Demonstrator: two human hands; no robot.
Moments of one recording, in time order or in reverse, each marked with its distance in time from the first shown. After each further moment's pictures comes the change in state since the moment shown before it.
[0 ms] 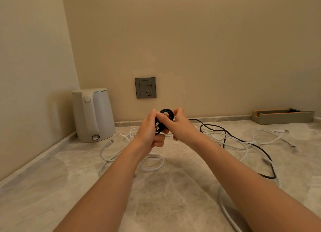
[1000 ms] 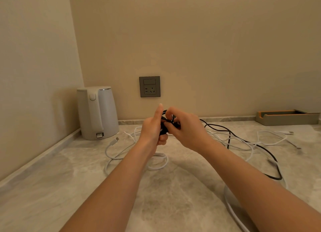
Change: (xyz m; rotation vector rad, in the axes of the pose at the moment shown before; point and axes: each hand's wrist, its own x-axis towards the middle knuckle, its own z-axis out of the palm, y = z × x) left_hand 0.002 -0.001 0.001 -0.035 0.165 0.007; right_hand -0.004 0.009 -0.003 -0.541 0.123 -0.537
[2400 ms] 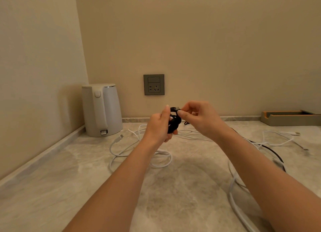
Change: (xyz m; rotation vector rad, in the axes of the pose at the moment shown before) left_hand -0.002 0.001 0.000 0.241 -0.070 0.176; right_hand 0.009 0.008 -0.025 0.333 -0.010 0.236
